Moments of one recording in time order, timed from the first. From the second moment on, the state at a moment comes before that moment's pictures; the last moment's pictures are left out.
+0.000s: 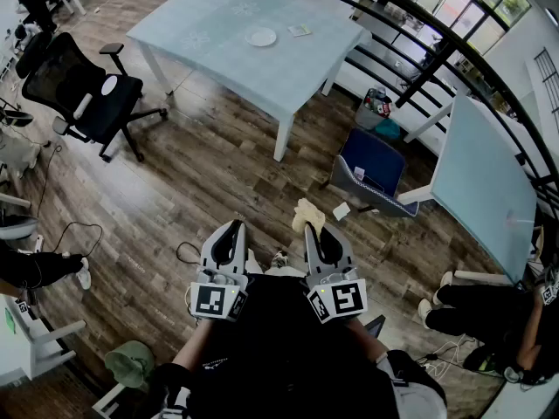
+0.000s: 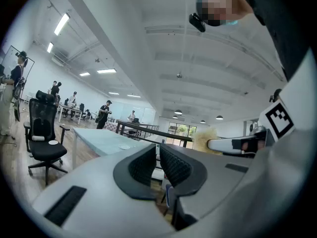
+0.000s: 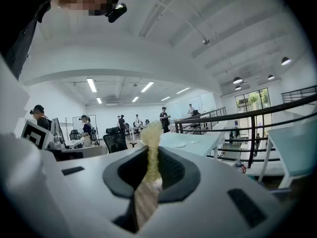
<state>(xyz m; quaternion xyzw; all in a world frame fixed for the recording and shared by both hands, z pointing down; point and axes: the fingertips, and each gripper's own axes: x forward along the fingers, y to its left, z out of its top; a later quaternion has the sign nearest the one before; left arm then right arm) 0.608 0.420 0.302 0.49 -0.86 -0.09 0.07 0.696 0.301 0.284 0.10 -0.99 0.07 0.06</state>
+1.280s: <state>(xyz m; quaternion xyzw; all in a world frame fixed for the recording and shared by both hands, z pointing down) 0.606 0.393 0.295 0.46 -0.88 -0.09 0.05 0.682 0.289 0.292 0.04 -0.99 0.09 0.07</state>
